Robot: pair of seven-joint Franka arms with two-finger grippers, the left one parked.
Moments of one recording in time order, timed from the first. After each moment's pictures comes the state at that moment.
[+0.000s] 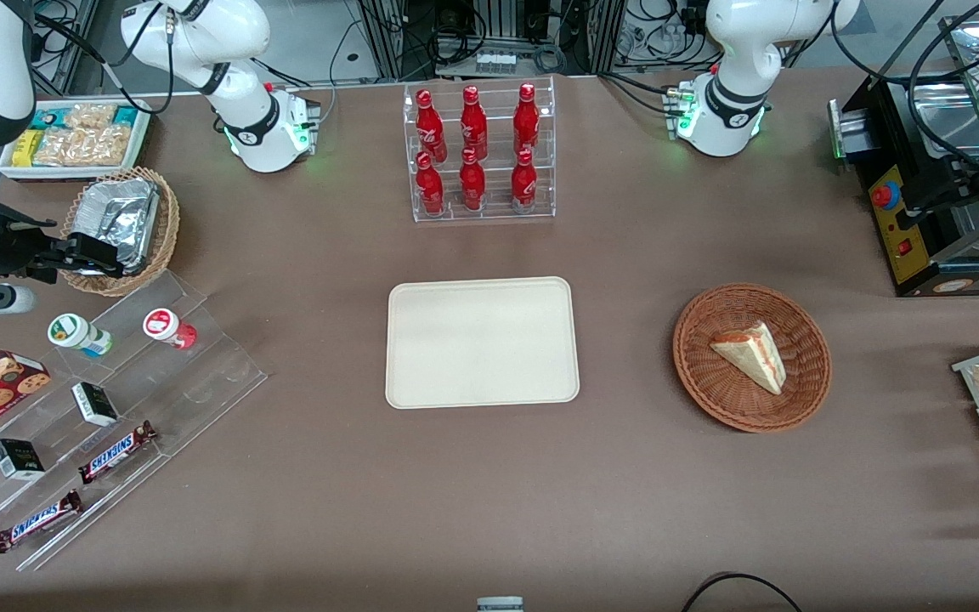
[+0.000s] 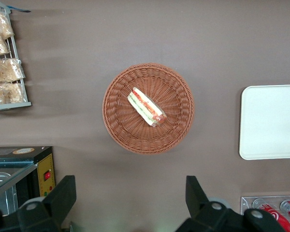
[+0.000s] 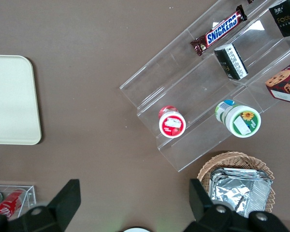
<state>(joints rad) 0.06 -0.01 -0.11 -1.69 0.01 1.56 -0.08</state>
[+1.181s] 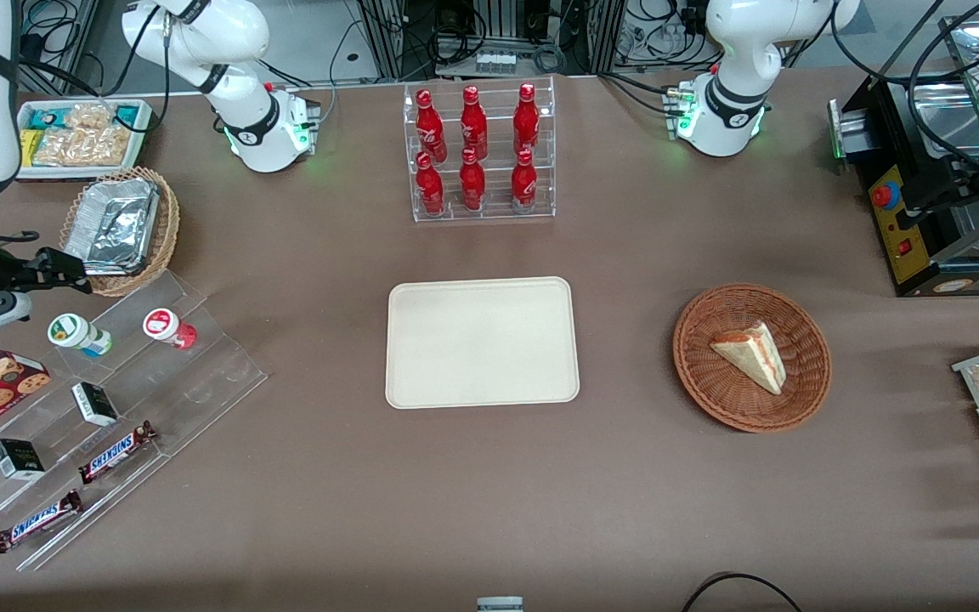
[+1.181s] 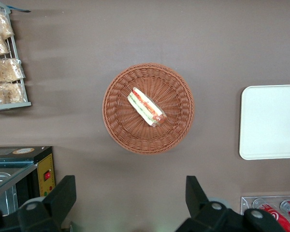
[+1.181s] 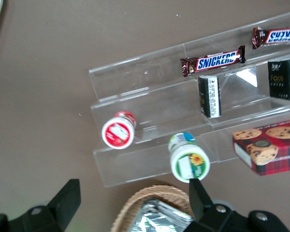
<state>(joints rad) -0.09 0.02 -0.13 -1.83 -0.03 1.78 -0.72</state>
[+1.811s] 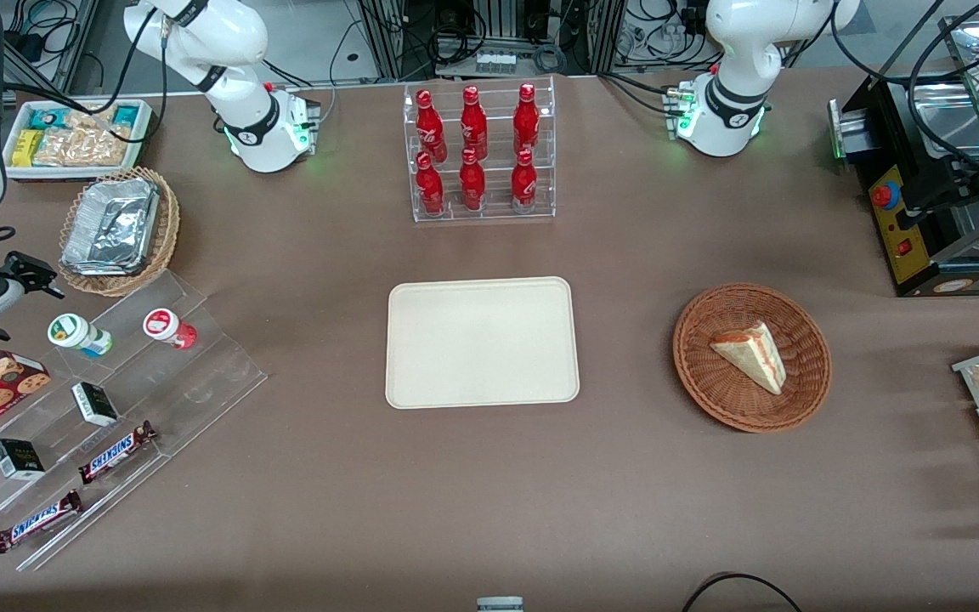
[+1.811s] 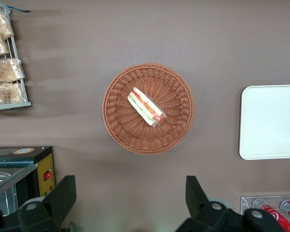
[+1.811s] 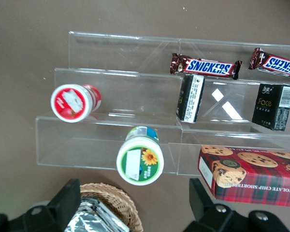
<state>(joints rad) -0.21 0.04 -0.13 -1.95 -0.03 2.00 -1.12</state>
